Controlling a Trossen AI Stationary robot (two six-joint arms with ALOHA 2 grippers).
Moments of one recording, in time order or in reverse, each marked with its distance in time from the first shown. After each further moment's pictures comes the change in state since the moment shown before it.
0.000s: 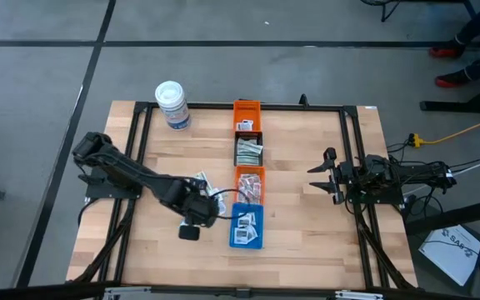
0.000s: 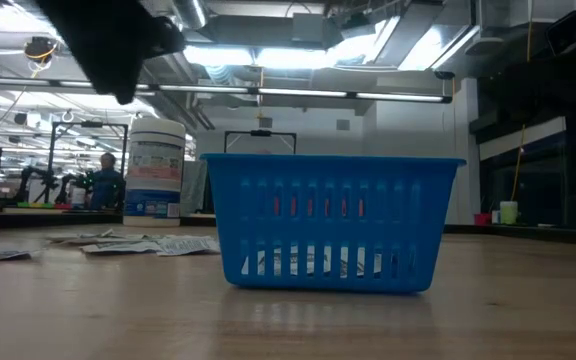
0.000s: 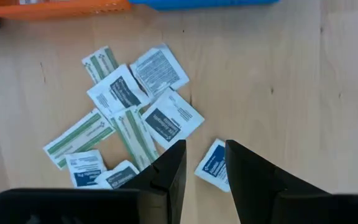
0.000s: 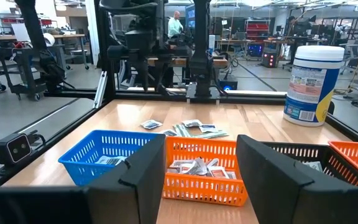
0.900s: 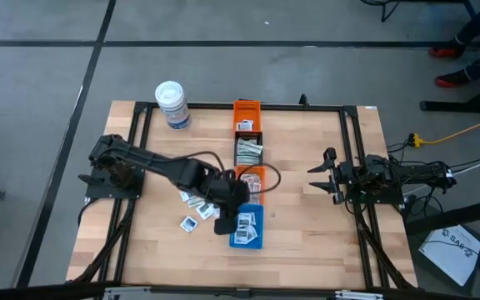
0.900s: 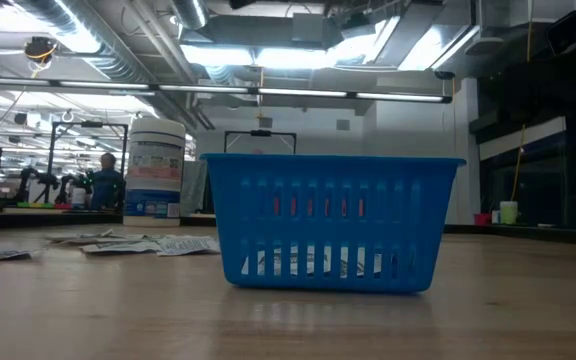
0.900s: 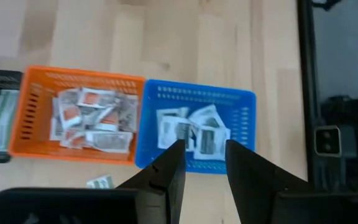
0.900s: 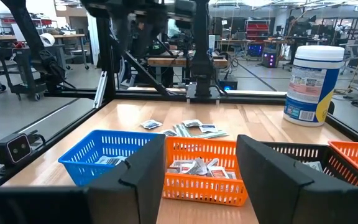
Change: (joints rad) left arm 0.142 0.147 0.421 0.087 0.052 -0.027; right arm 0.000 0.000 0.000 0.000 0.000 0.000
